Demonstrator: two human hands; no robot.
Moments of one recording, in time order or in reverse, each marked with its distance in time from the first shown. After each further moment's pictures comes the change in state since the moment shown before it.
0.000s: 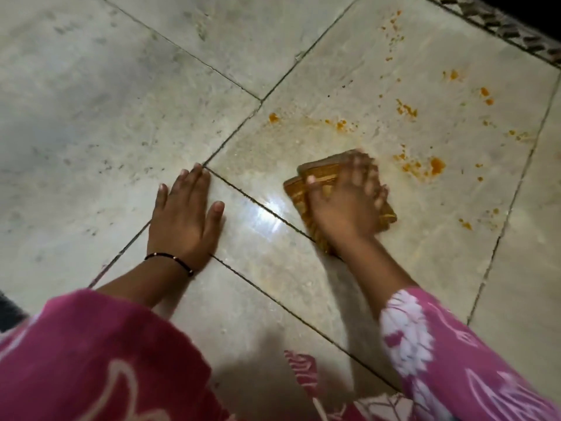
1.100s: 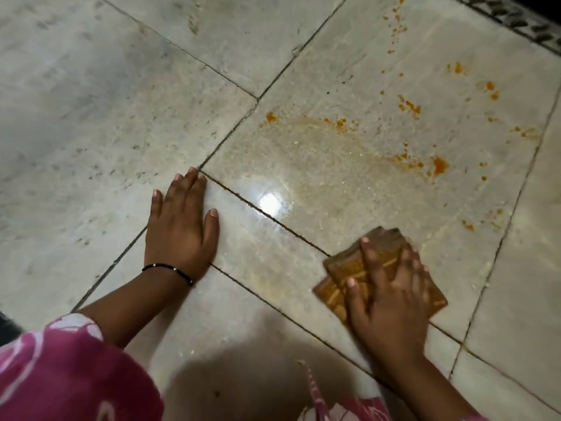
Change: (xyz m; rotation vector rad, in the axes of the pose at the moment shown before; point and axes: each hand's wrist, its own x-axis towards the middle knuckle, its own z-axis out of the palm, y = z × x) left_hand 0.002 0.005 -0.002 0.014 0.006 -0.024; right_hand -0.107 0.089 0.009 -0.076 0.028 -0.041
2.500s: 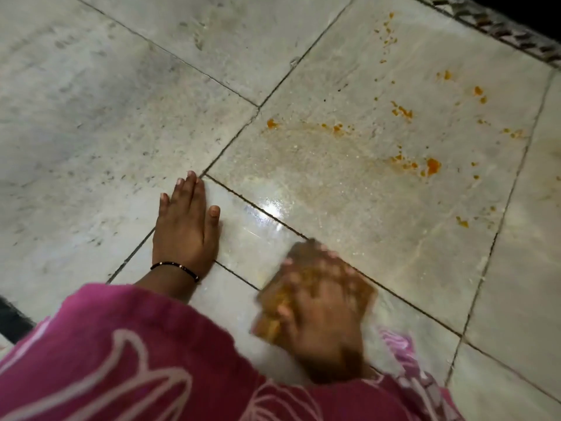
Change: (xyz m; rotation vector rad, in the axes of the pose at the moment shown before) left_hand -0.001 -0.006 0.004 0.003 0.007 -0.002; right_hand -0.036 -0.071 0.013 -0.018 -0.116 -0.293
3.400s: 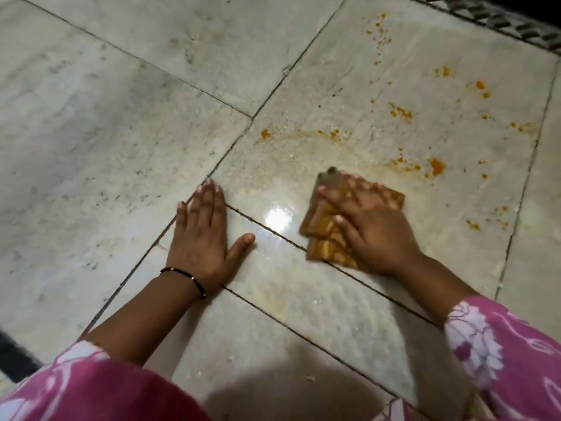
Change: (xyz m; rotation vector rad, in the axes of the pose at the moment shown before) left_hand 0.011 0.024 -0.001 0.127 -0.185 0.115; right_hand 0.128 0.104 -0.031 -0.033 0.050 -0.176
